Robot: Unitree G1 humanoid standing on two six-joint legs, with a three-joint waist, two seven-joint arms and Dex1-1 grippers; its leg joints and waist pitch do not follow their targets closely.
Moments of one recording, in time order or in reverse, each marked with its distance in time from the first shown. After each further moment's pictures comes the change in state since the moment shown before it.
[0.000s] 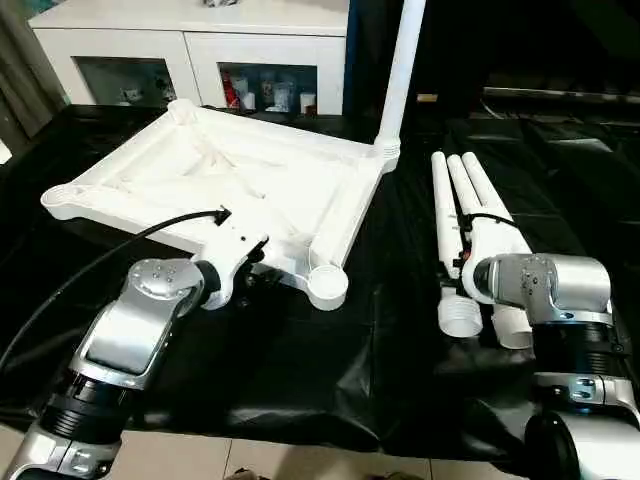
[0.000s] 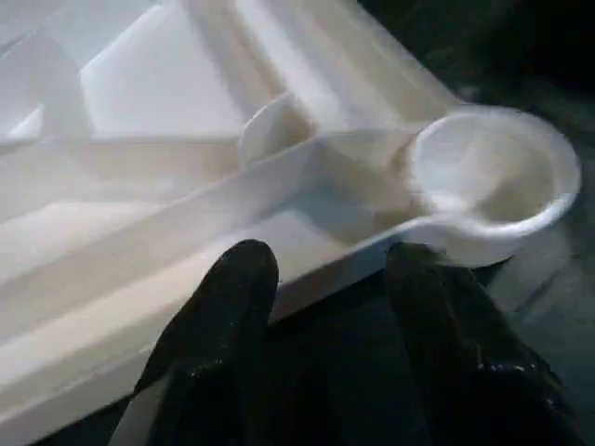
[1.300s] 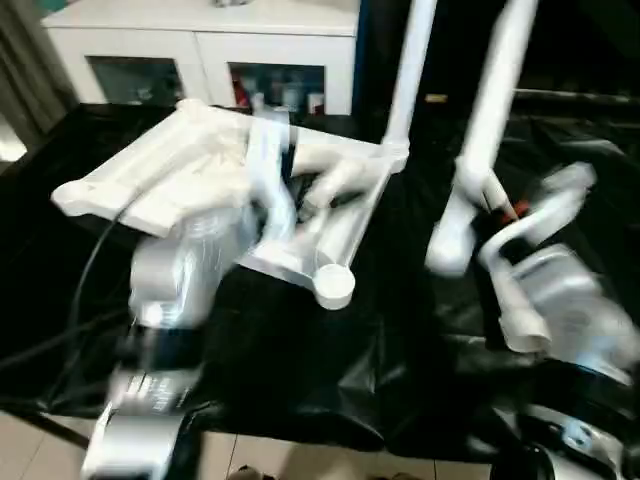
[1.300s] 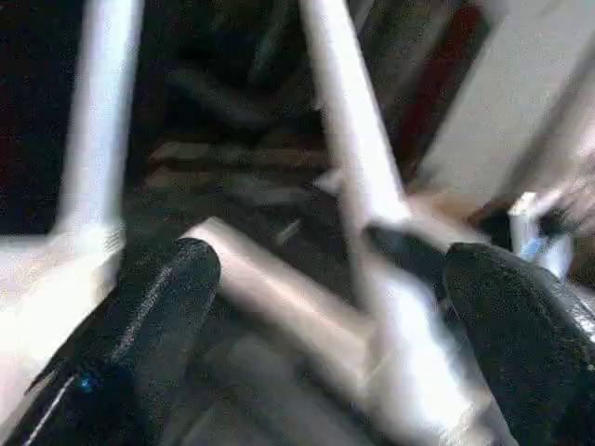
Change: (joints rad) left arm -0.362 -0.396 0.336 0.133 -0.467 0.106 0.117; right arm 0.141 0.190 -0.376 -0.343 0.517 -0.466 0.245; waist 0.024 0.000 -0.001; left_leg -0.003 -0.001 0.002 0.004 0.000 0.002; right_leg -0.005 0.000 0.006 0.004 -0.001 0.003
